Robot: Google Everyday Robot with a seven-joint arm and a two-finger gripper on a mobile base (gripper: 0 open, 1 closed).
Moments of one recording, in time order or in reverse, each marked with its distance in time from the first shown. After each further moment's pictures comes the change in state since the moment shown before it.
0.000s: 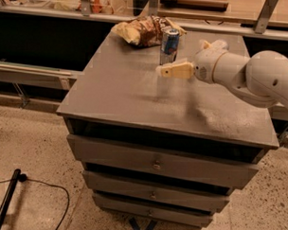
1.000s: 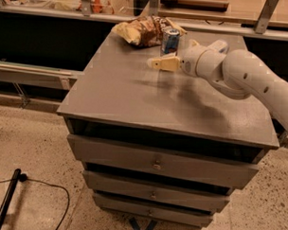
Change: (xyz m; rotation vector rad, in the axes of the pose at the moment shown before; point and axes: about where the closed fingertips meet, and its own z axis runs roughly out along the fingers) arm 0.016 -0.031 0.066 0.046 -0.022 0.070
